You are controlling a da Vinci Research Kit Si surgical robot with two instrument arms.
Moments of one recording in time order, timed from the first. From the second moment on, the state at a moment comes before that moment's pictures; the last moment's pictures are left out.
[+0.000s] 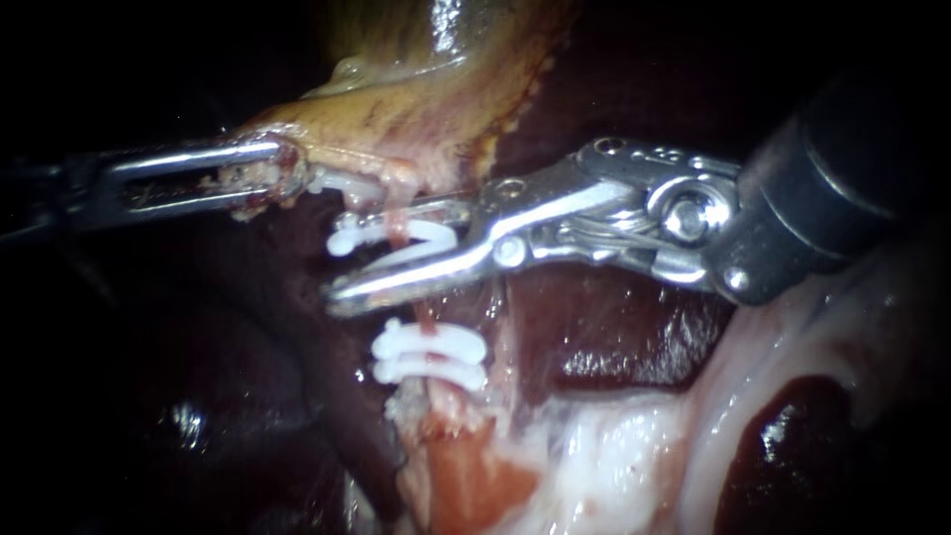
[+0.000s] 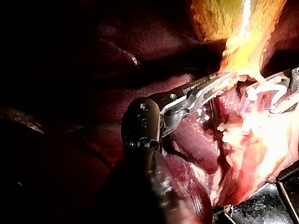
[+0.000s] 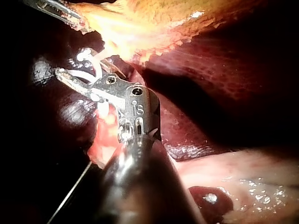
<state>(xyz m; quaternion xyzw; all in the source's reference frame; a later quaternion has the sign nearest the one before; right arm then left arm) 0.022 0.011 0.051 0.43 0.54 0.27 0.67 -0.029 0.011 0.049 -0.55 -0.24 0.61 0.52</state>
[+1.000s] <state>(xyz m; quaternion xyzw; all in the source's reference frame) 0.021 0.011 0.051 0.48 0.51 0.31 0.64 -0.029 0.011 0.049 -0.55 -0.24 0.61 0.52</state>
